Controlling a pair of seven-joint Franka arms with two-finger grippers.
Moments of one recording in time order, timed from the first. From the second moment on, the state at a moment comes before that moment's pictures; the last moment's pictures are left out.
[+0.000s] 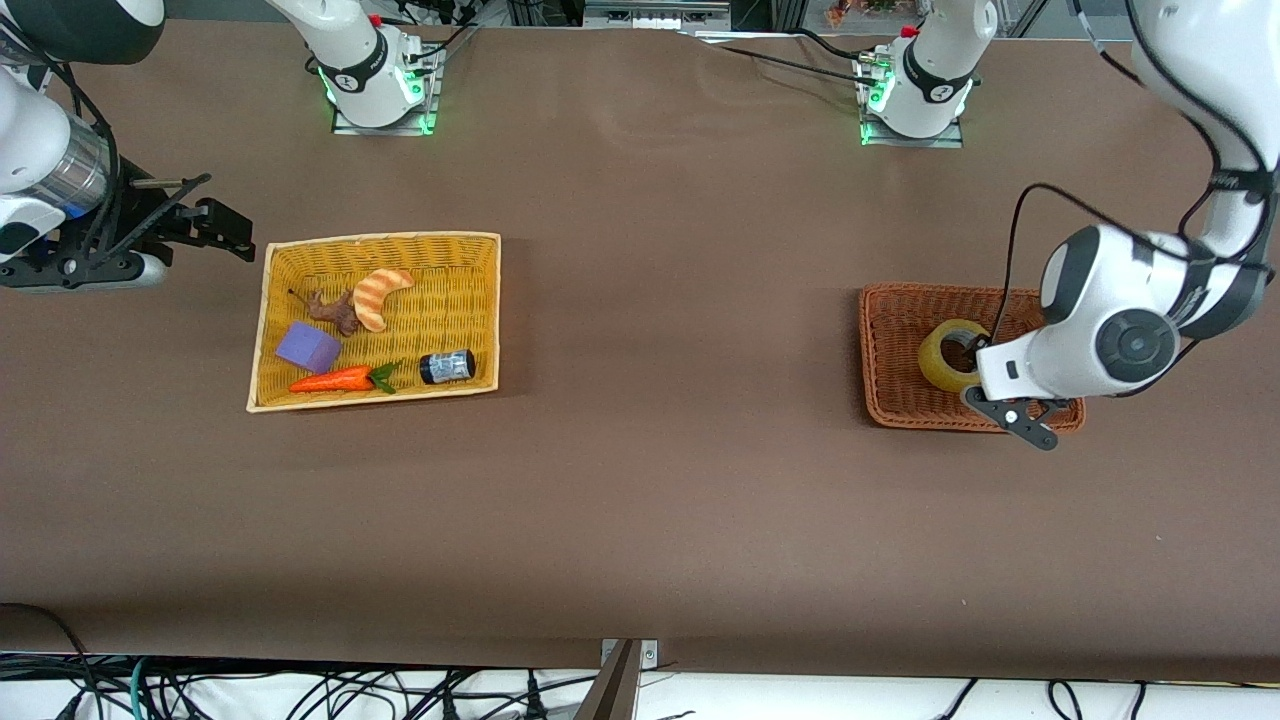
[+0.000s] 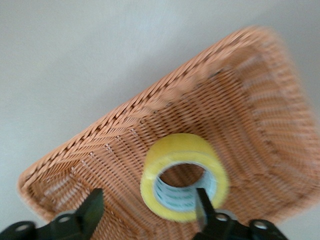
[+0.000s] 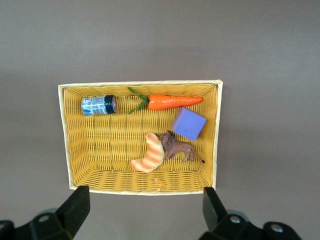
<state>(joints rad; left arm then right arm) 0.28 0.41 -0.38 -1.77 0.26 1.93 0.38 0.09 0.02 0.01 -1.69 0.01 1.64 0.02</state>
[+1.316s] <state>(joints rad) 0.01 0.03 -0.06 -1.65 -0.04 1.73 0.05 0.09 0.02 0.01 -1.68 0.01 1.65 0.02</state>
